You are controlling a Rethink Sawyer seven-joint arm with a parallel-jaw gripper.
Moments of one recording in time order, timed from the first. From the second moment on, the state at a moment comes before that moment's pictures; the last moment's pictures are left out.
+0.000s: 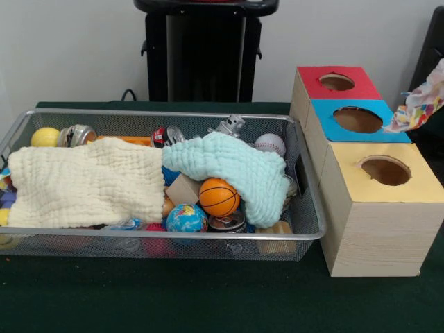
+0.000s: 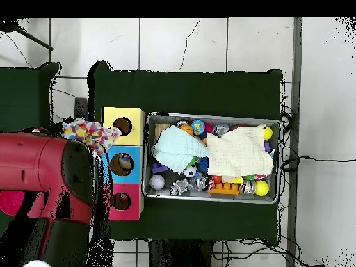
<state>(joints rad) 0.52 -0.61 -0.57 1.26 0.49 1.03 2.39</state>
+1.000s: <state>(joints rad) 0.52 -0.54 -0.57 1.19 0.49 1.03 2.39</state>
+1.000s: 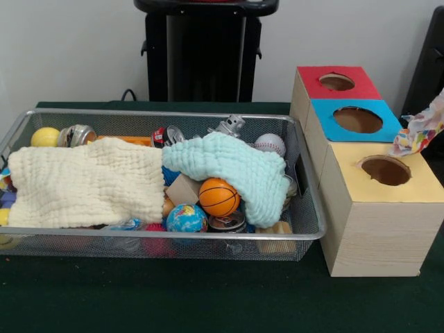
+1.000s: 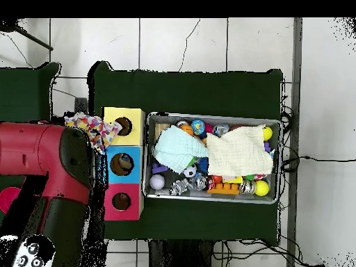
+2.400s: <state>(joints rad) 0.37 -0.53 -0.57 1.03 0.49 1.21 2.39</state>
